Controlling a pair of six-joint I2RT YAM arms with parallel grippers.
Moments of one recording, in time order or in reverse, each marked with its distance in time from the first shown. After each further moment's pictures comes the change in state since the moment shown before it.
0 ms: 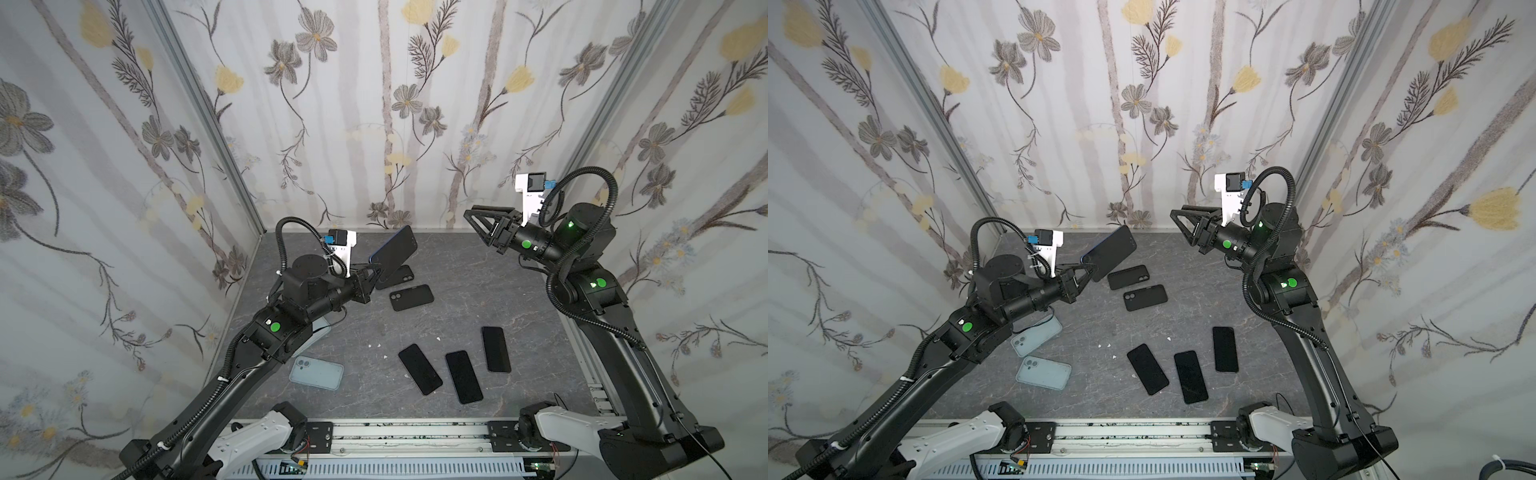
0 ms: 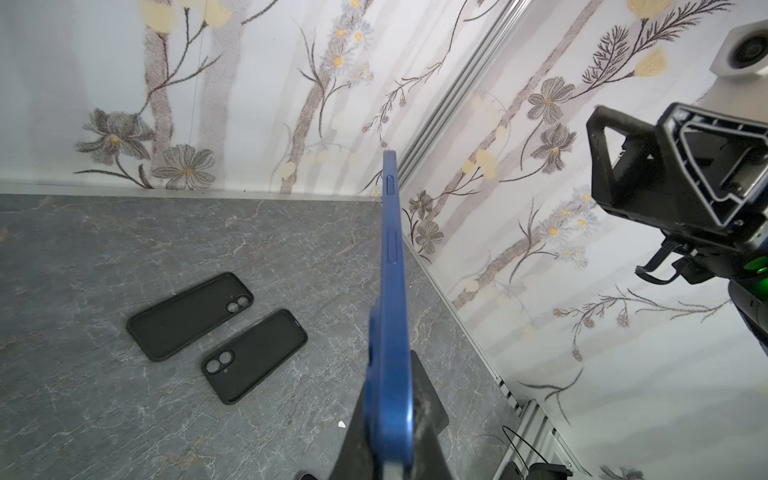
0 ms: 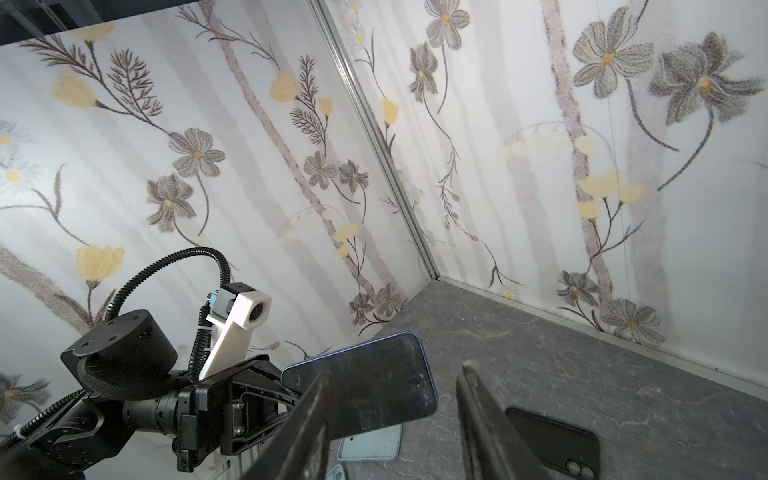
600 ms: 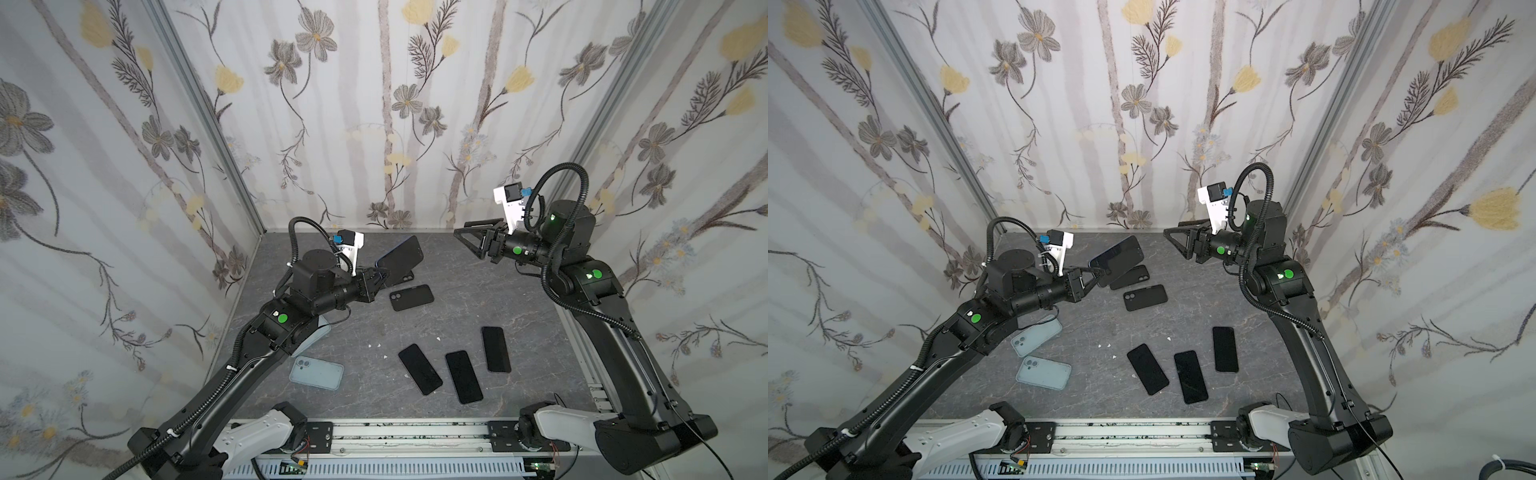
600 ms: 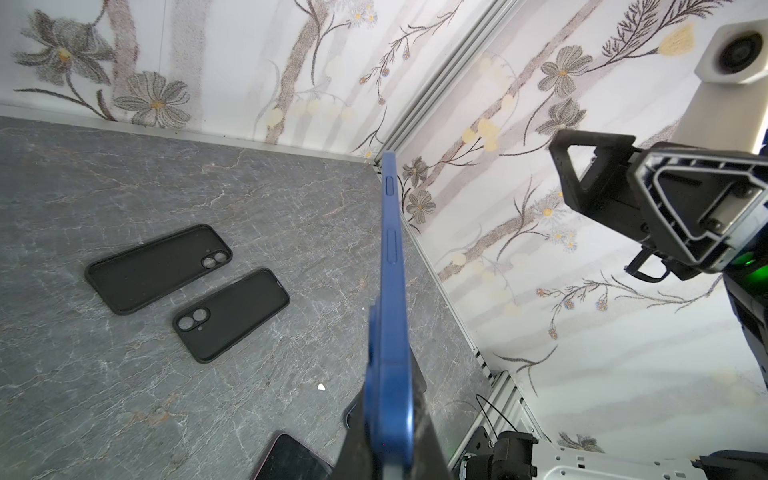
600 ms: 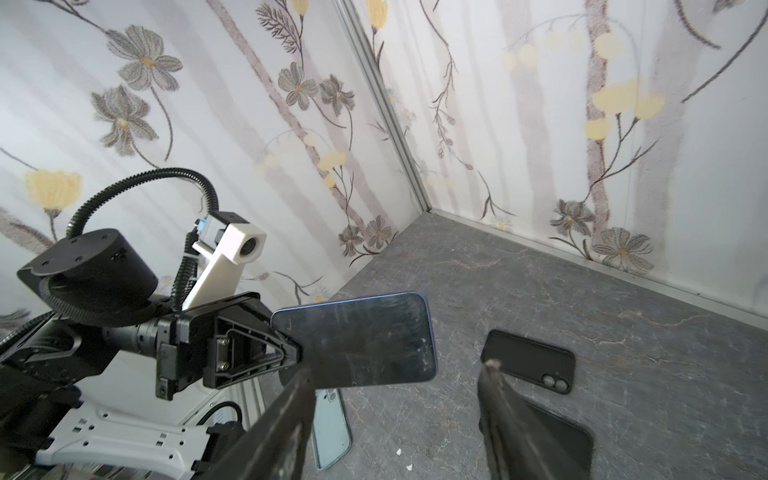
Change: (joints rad) left arm 0.012 0.056 0.006 -0.032 0.080 -0.064; right arm -0.001 0.053 0.025 -0.225 -0.109 -0.187
